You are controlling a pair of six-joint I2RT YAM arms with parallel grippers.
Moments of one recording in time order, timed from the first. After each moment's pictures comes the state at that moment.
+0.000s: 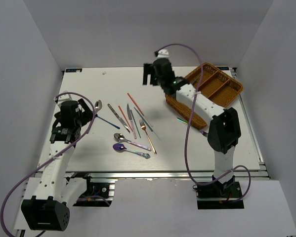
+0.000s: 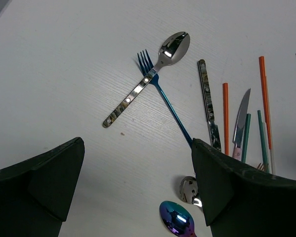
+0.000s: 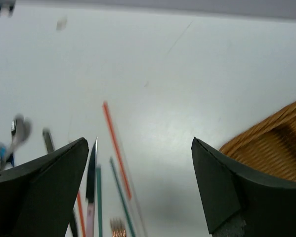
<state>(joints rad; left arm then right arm) -0.04 0.92 0.84 -0.52 -0.29 -0.46 0.58 1.99 1.87 -0.30 0.27 0.34</state>
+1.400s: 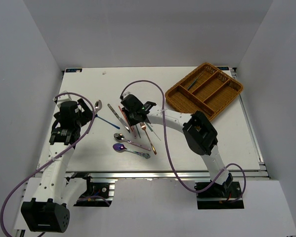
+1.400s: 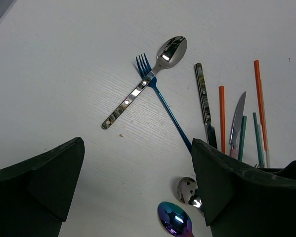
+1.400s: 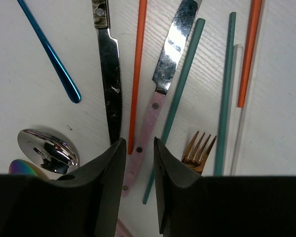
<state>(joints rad) -0.04 0.90 0.84 -0.52 -0.30 -0.47 0.95 2.16 1.74 -0.48 0.15 0.28</state>
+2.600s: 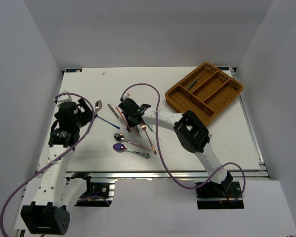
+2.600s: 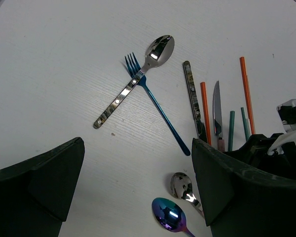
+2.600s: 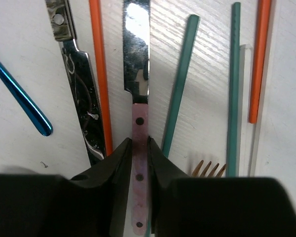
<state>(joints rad) -0.04 0.87 0.84 -0.52 -0.25 -0.46 0.96 2.29 1.80 -0.48 0.21 0.35</state>
